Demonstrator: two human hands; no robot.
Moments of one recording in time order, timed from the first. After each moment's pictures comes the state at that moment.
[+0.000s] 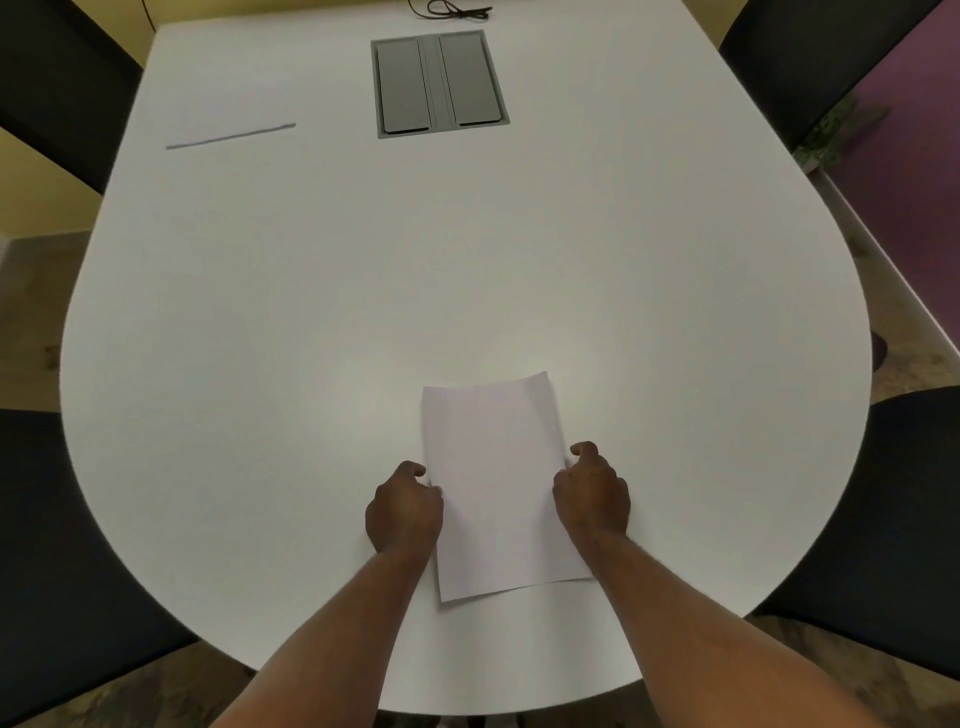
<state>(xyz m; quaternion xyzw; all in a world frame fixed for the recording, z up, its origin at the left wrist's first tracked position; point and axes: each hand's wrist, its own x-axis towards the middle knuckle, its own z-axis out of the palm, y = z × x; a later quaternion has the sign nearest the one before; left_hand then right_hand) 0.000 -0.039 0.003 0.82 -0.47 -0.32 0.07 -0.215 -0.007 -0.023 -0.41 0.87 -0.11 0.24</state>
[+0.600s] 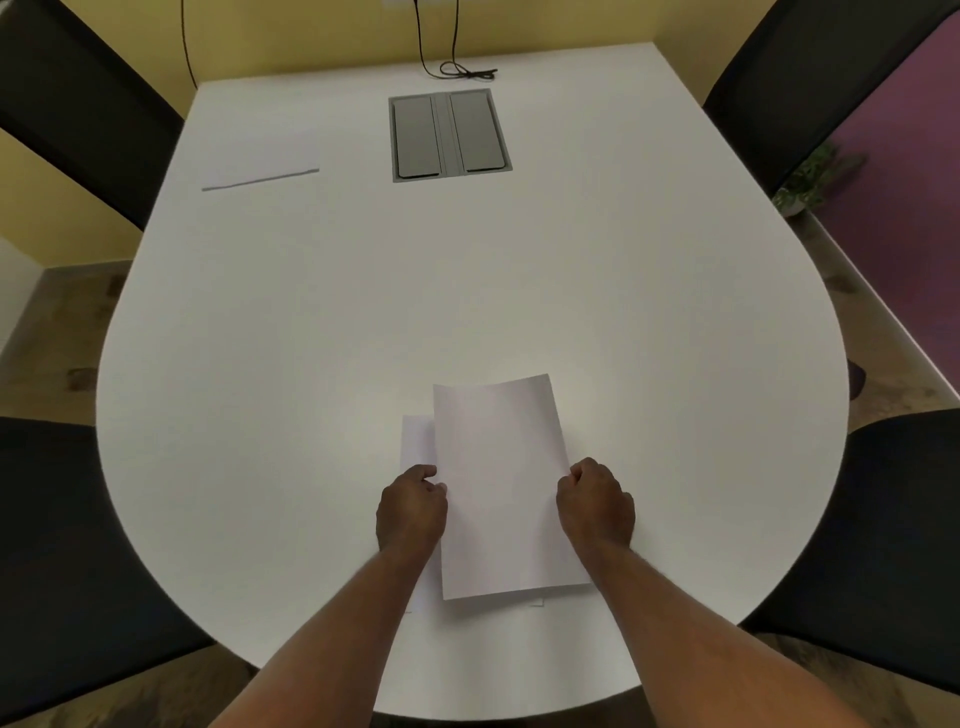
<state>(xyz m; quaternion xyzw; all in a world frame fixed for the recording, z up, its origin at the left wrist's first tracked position) 0.001 -0.035 0.036 0.78 -0.48 -0.37 0.13 -0.216 0.001 0.015 -0.41 0.87 -0.13 0.22</state>
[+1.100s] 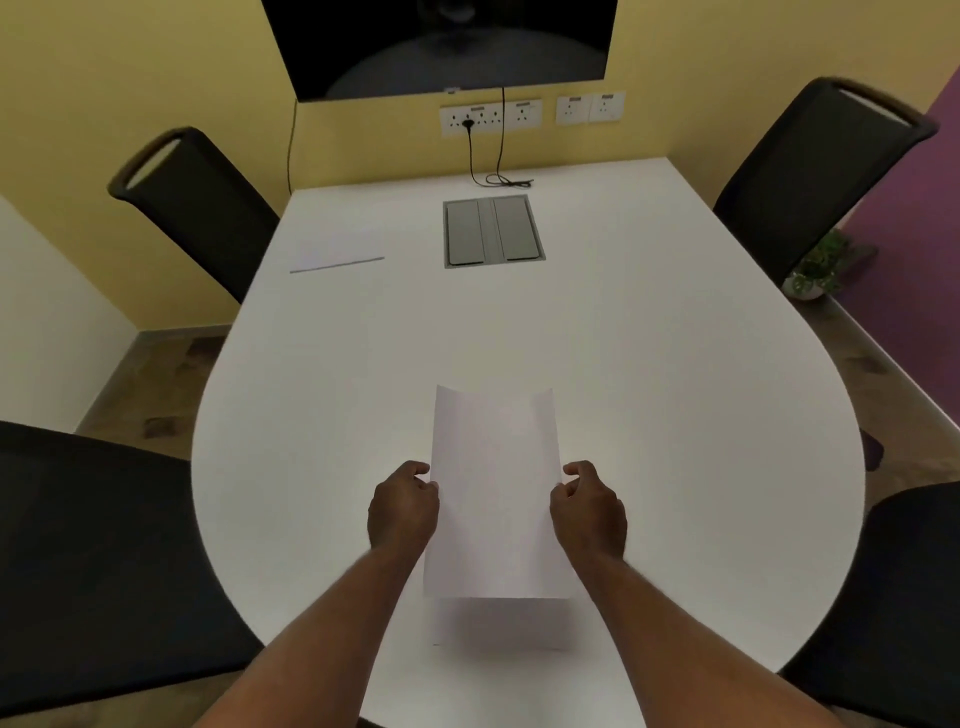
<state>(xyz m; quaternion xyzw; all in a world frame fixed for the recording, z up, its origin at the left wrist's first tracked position) 0.051 -0.043 0.143 0.78 -0.50 -0.31 0.22 -0.164 -0.006 0.114 -0.44 0.82 -0.29 0.24</state>
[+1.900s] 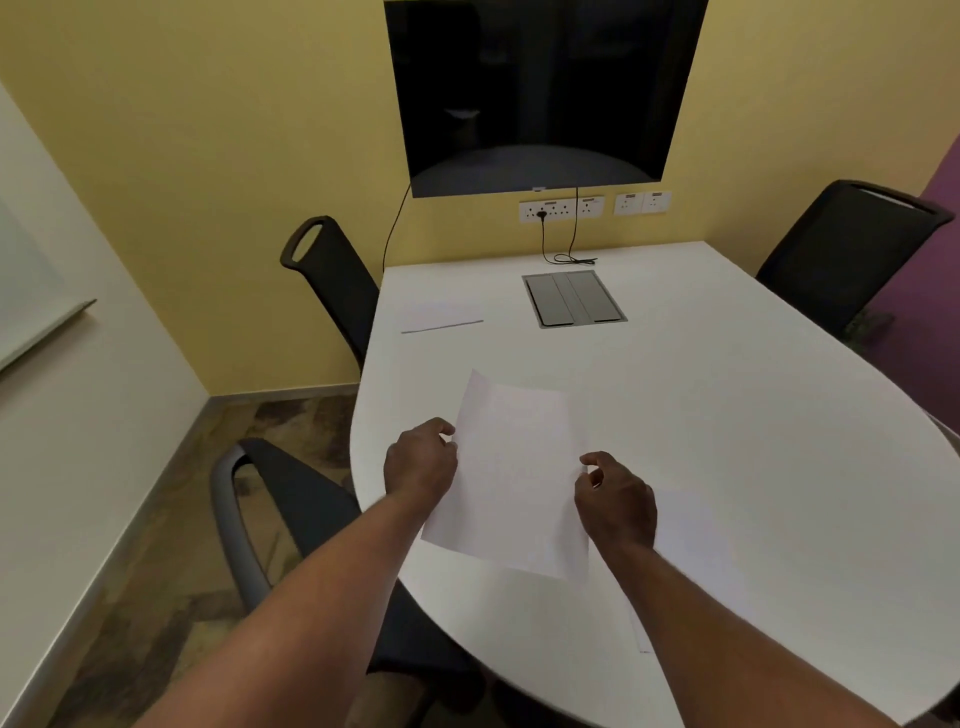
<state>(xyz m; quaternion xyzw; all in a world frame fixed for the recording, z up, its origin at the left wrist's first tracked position) 0.365 -0.073 0.256 0.69 -0.65 -0.20 0.24 0.138 0.003 0.204 -0.47 0.79 -0.37 0.12</state>
